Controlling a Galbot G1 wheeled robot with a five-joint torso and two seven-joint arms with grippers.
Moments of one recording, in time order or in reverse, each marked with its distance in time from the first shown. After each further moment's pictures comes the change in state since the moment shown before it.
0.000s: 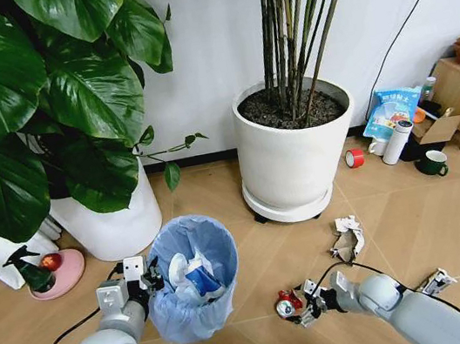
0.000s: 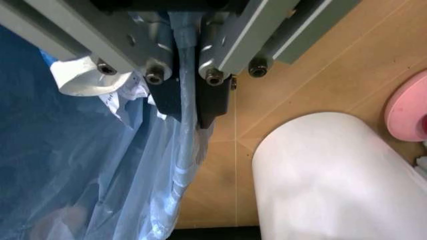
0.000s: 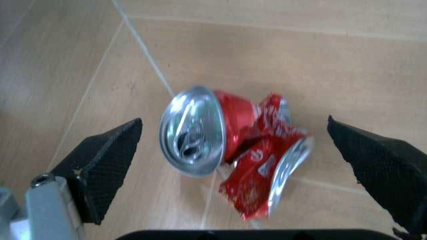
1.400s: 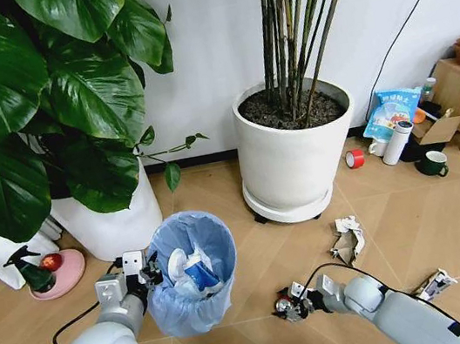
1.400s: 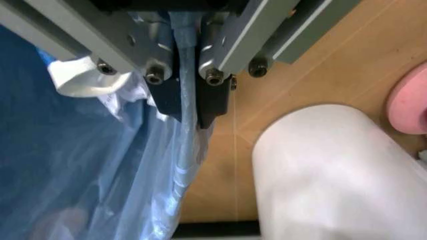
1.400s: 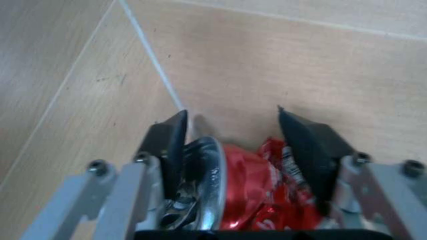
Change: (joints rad) left arm -0.039 0.013 0.001 0.033 -0.015 -0.011 0.020; right arm 0.032 0.071 -0.045 -0.095 -0.091 0.043 0.038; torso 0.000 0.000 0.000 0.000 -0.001
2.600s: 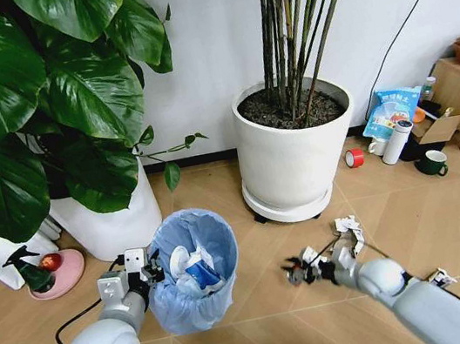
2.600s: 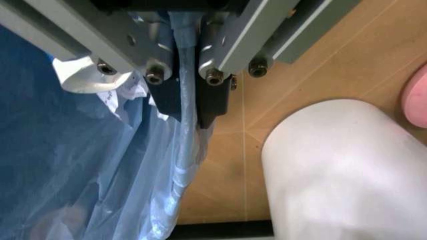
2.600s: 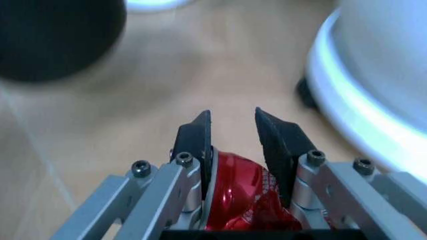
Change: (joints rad) left arm -0.041 0.009 0.033 0.037 -0.003 0.001 0.012; right arm -0.088 -0.104 0.260 0.349 0.228 -0.085 0.143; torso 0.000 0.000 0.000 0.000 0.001
